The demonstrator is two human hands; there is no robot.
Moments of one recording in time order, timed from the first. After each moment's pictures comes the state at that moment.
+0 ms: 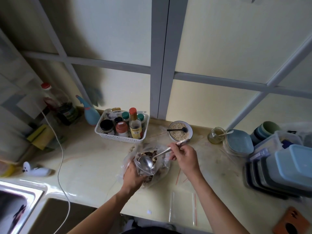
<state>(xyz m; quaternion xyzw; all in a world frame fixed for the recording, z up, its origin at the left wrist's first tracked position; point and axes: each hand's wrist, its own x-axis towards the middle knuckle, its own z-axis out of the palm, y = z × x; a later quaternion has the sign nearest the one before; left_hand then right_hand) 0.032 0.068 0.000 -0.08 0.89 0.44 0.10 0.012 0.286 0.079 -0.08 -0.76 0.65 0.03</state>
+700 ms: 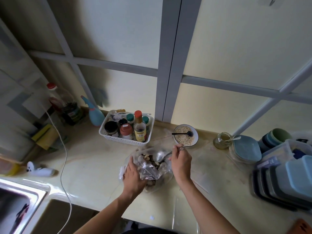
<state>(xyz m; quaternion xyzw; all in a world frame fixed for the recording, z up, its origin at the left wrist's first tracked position) 0.026 0.061 0.002 -0.13 0.91 0.37 0.13 -0.023 0.247 0.028 -0.17 -0.85 0.48 0.13</state>
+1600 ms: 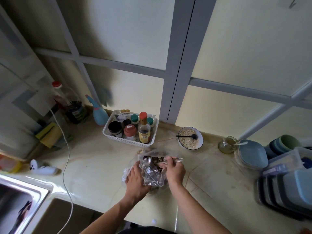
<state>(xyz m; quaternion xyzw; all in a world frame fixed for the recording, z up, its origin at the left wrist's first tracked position) 0.026 0.053 -0.011 -0.09 0.92 0.34 0.16 -0.016 0.204 0.002 -0.33 -0.69 0.64 0.00</state>
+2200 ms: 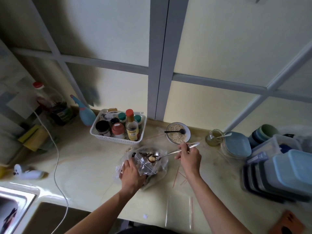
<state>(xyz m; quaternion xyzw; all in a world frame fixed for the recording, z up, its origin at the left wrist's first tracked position) 0.014 0.084 -0.007 -0.11 0.94 0.29 0.13 -0.012 0.299 0.068 -0.28 -0.80 0.53 0.06</state>
